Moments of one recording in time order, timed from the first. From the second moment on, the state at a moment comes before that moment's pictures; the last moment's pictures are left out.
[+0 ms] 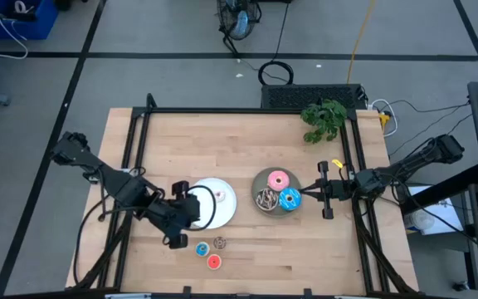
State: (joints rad) left arm -0.55 1.43 1.39 -0.96 -0.29 -0.55; right arm 0.39 0.56 0.09 0.51 0.31 -0.22
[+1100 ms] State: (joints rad) left arm -0.62 1.57 1.39 -0.86 -0.31 -0.46; right arm 0.39 0.56 0.09 0.51 0.31 -0.20
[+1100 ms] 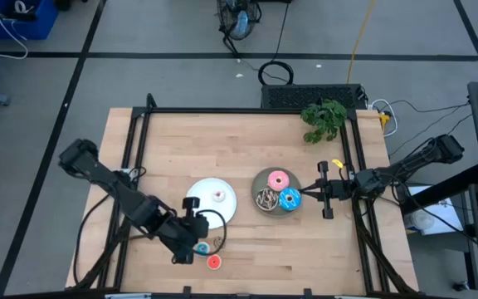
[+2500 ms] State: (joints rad) left arm -0.74 1.94 1.39 -0.76 -0.23 -0.40; right arm 0.39 0.56 0.09 0.51 0.32 -0.20
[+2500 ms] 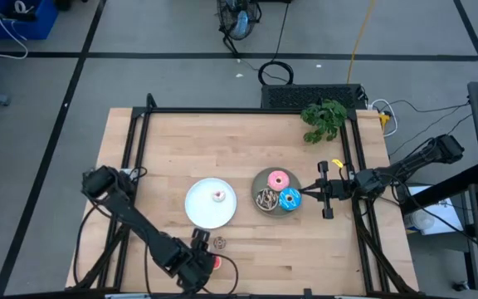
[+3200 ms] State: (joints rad) left arm -0.76 1.96 1.33 -0.79 -0.24 -0.51; right arm 0.39 0.56 0.09 0.50 0.32 -0.20
